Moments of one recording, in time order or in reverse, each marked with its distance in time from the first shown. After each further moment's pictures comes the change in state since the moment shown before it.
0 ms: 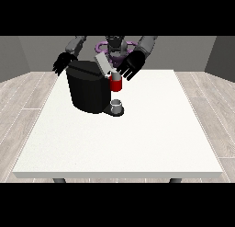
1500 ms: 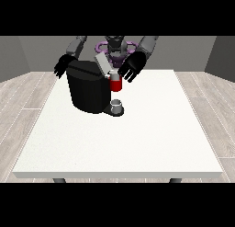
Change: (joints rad) left arm -0.017 0.009 -0.016 -0.002 -0.055 -0.031 -0.029; right arm -0.004 0.009 -0.008 0.020 0.000 -0.013 -0.028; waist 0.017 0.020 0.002
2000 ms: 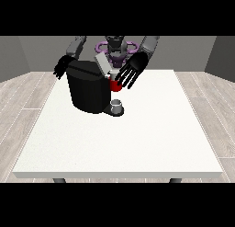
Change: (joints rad) left arm 0.002 0.018 -0.034 -0.003 -0.049 -0.029 -0.020; right arm -0.014 0.000 -0.012 0.020 0.005 -0.018 -0.009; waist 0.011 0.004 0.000
